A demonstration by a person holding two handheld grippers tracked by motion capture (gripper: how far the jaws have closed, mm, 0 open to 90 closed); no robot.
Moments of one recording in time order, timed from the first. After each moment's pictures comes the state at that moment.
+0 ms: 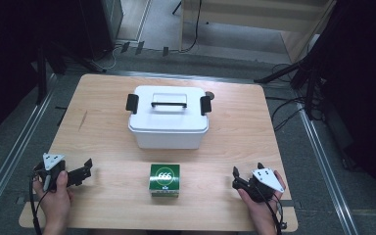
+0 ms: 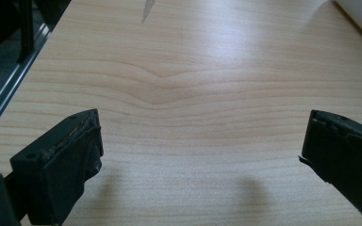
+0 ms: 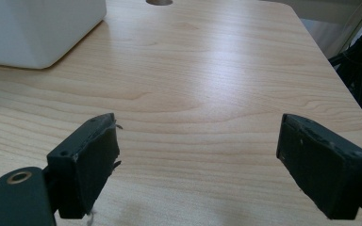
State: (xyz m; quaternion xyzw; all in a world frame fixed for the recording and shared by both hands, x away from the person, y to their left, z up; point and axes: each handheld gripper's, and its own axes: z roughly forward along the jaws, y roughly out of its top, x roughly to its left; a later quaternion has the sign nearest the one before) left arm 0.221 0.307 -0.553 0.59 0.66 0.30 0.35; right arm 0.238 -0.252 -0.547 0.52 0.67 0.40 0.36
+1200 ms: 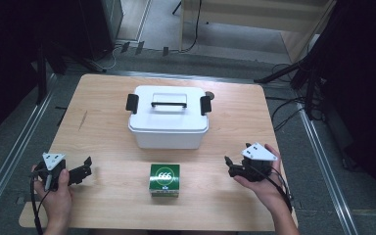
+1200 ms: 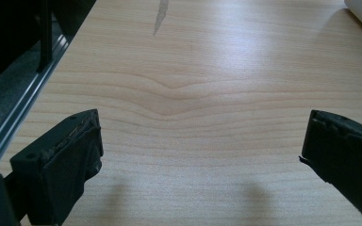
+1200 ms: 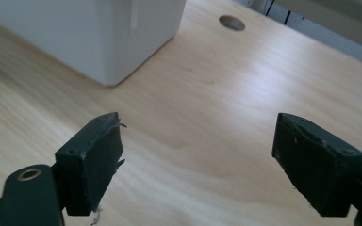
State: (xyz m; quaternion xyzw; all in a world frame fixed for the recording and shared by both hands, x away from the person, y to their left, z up) left arm 0.223 0.304 -0.552 0.58 0.66 0.33 0.34; right arm 0.281 -0.231 -0.476 0.38 0.79 0.36 0.30
